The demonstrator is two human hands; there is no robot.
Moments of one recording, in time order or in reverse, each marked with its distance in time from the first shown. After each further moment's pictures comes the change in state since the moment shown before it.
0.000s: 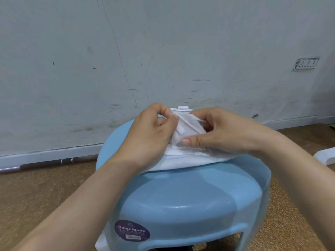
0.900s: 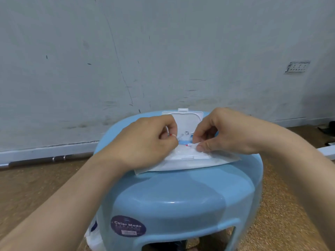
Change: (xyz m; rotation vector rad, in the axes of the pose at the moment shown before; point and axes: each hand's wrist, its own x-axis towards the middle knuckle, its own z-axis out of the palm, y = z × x) left_hand -0.003 0.001 -0.014 0.623 -0.257 0.167; right_hand -0.011 -0.005 -0.010 -0.519 0.038 0.108
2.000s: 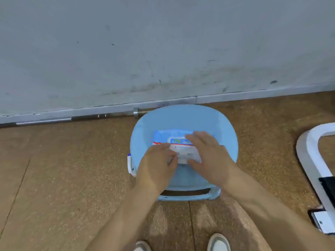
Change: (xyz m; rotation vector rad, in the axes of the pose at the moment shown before) left_hand -0.048 0.076 -0.030 0.021 -0.107 -0.482; right_hand -0.040 -0.030 -0.014 0.121 -0.201 0.093
